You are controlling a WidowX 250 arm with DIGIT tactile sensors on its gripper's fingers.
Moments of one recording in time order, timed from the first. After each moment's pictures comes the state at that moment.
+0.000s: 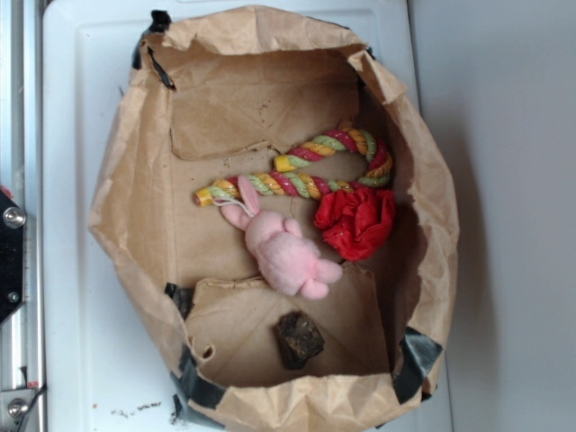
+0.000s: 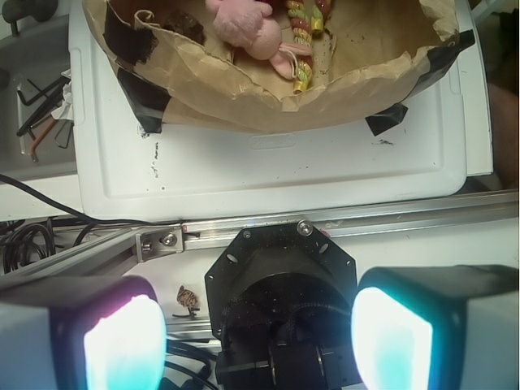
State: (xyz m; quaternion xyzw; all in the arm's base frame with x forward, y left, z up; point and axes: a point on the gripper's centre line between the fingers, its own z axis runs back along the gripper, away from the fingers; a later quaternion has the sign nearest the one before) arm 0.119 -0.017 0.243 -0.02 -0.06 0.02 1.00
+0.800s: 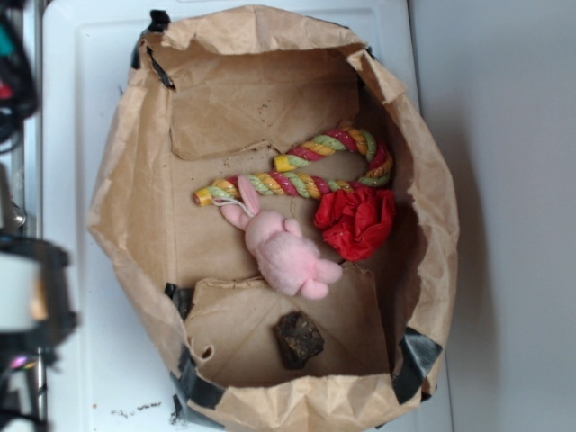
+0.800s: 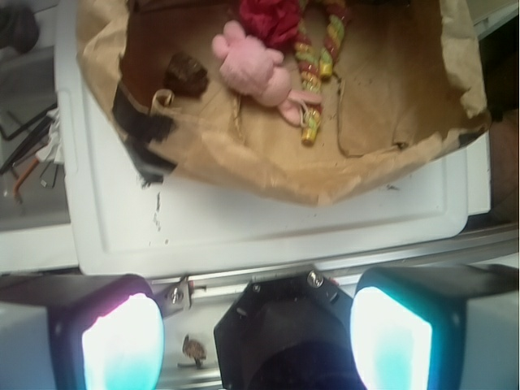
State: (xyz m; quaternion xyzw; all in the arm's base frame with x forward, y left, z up) arm 0.182 -0.041 0.232 0.01 -0.06 0.04 1.00
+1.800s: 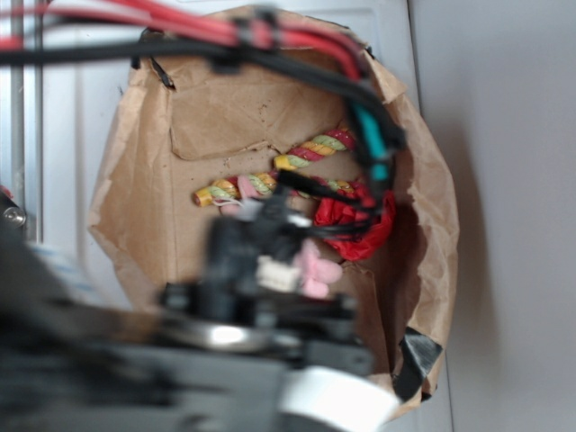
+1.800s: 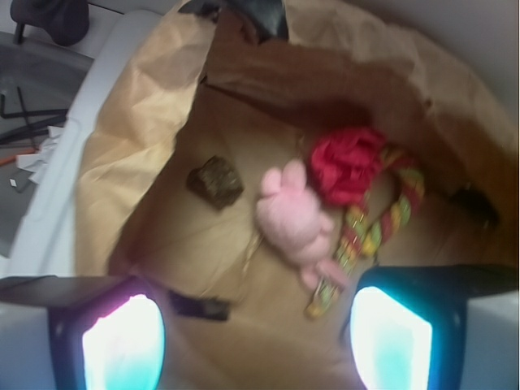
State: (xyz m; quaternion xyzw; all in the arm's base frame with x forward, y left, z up) arm 0.277 -0.038 0.180 0.06 -0.12 -0.20 0.97
